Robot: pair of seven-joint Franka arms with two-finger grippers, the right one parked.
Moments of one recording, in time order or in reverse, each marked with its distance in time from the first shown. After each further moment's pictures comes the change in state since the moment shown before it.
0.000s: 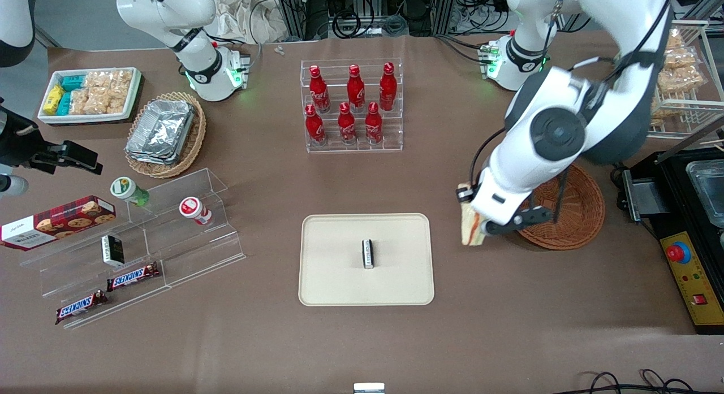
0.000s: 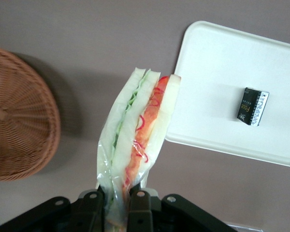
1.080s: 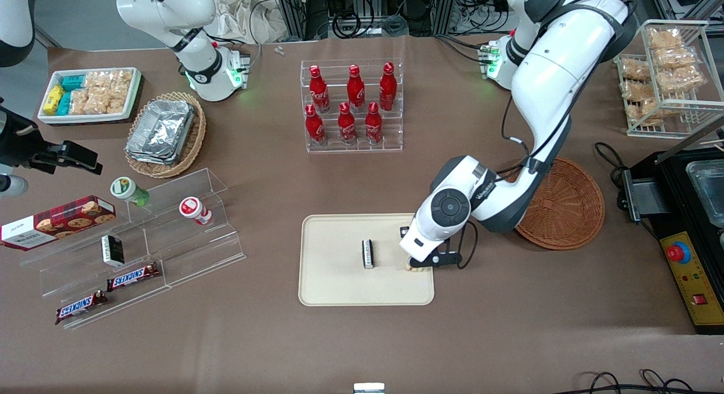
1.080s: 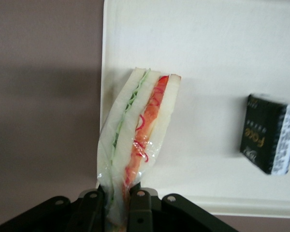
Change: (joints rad) arm -0.134 0.395 -0.001 0.099 0.183 0.297 -0.036
